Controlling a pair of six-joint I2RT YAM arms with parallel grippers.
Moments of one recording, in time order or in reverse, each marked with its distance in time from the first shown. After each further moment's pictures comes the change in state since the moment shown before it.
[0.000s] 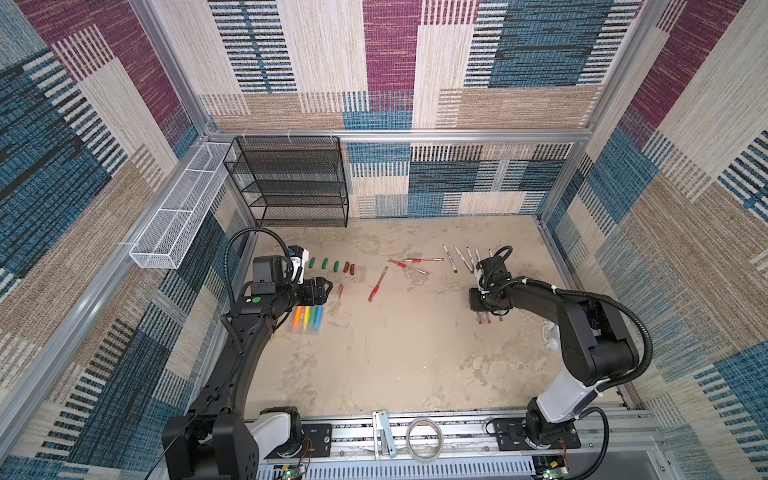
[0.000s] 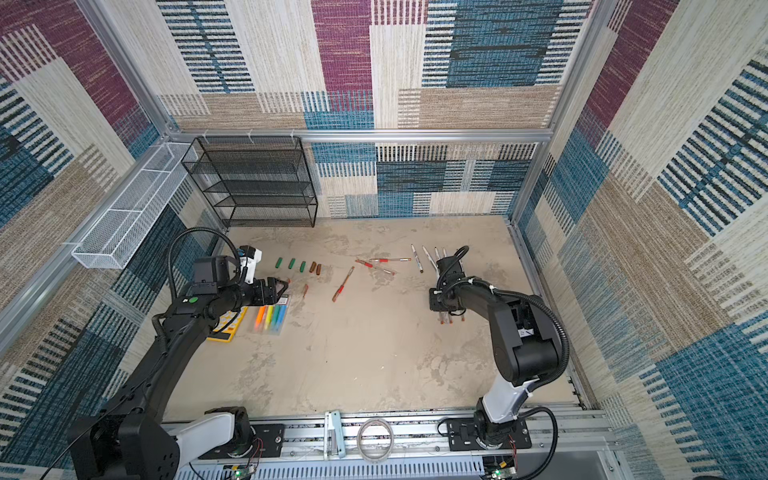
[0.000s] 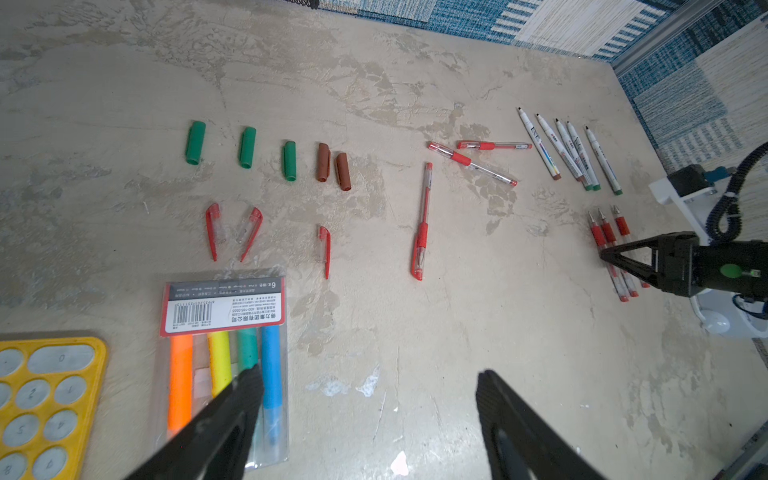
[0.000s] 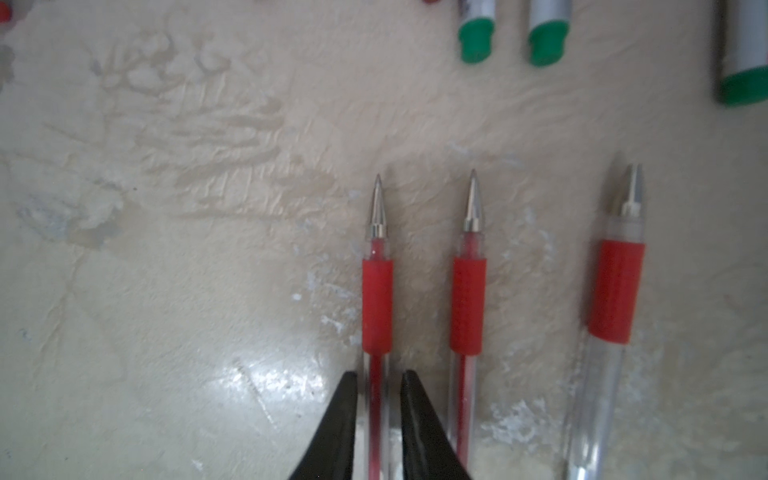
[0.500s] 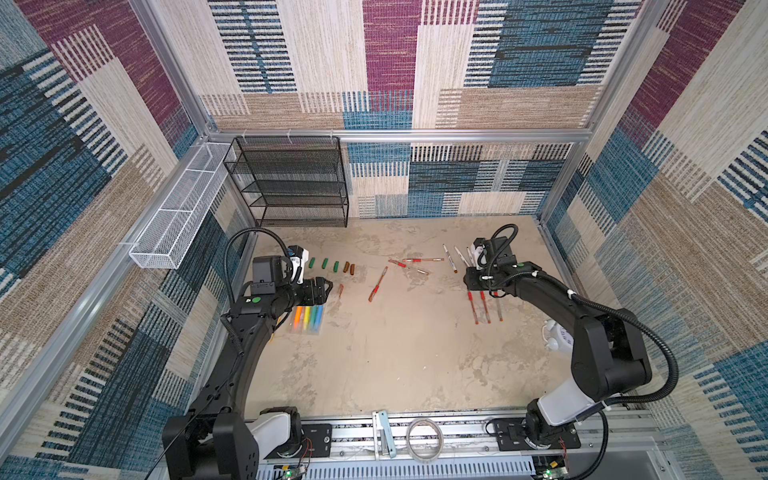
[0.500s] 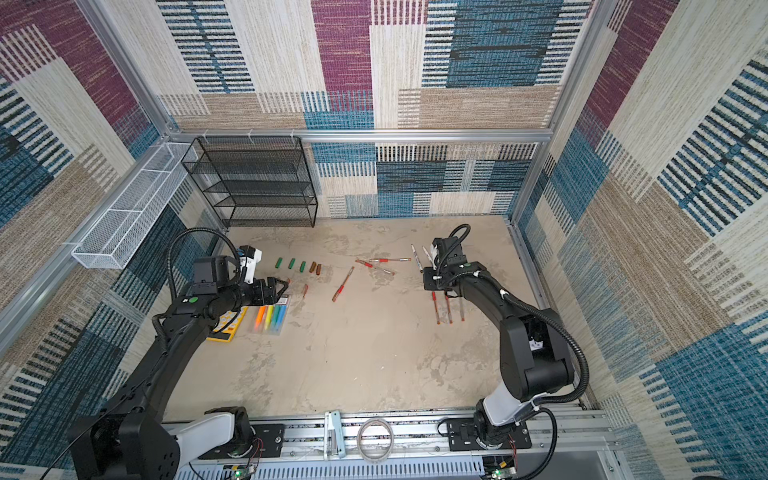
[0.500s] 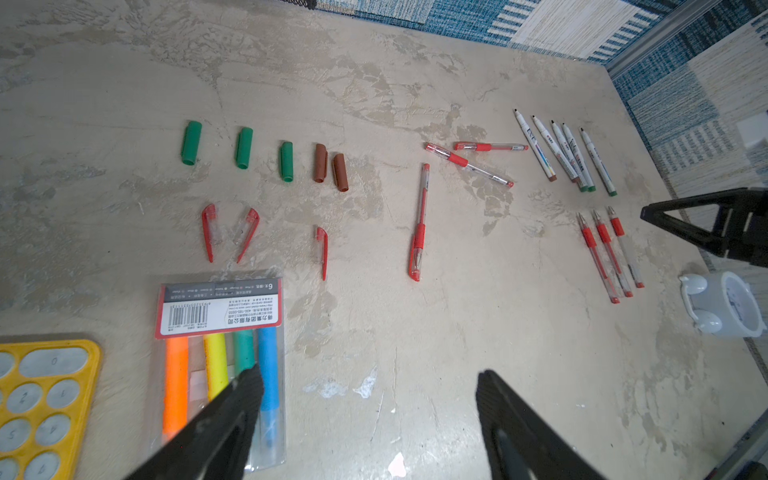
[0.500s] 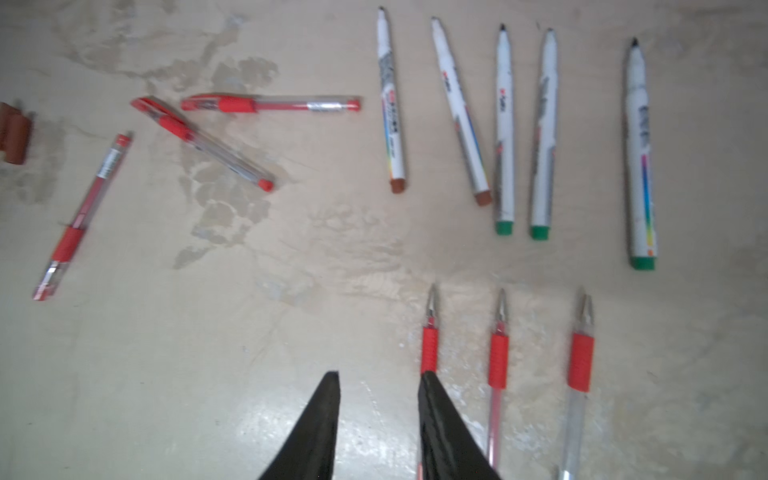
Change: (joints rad) left arm 0.004 0.002 -0.003 0.006 0.012 -0.003; right arm 0.046 -0.089 0.174 -0.056 -0.093 0.007
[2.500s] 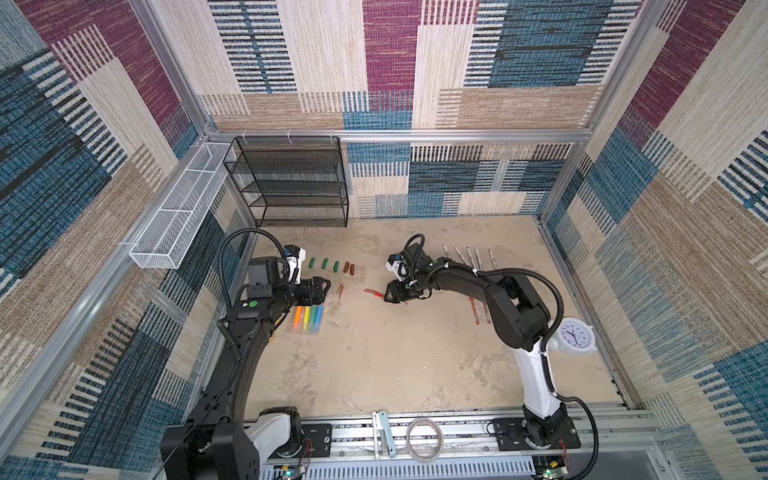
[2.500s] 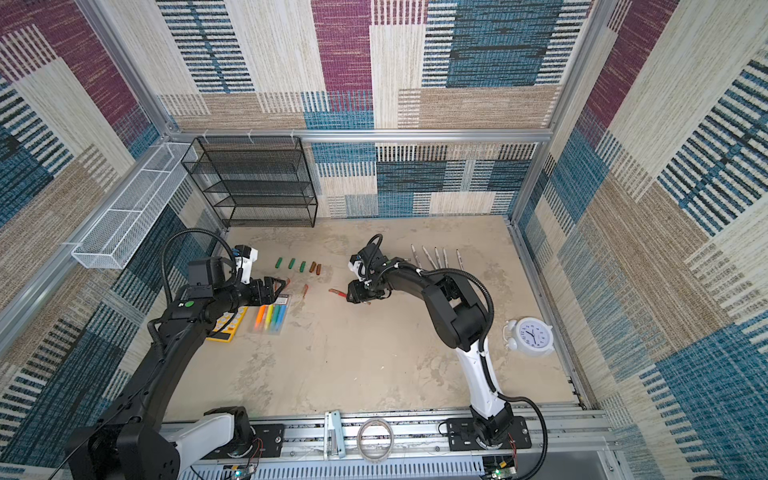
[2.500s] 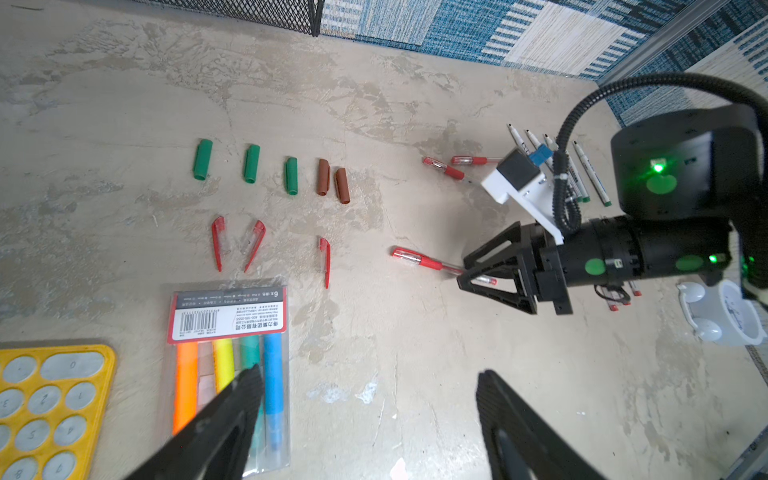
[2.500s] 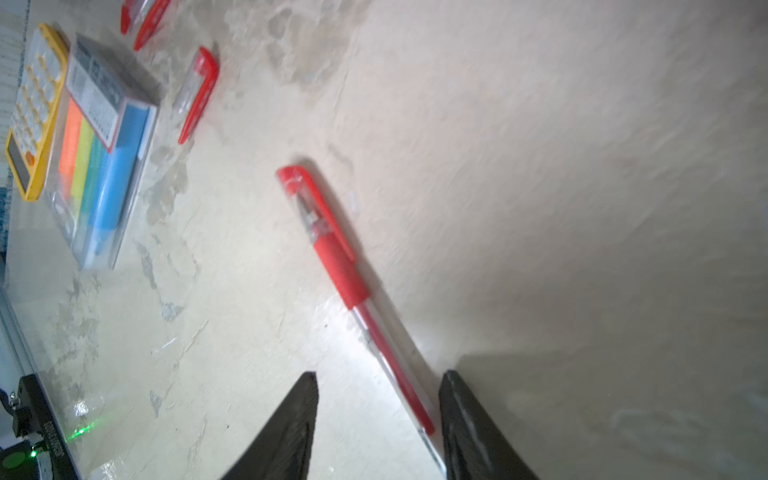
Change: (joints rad) left arm 0.015 -0.039 -0.010 0.016 0.006 0.002; right arm 0.375 0.554 0.415 -0.005 -0.283 0.047
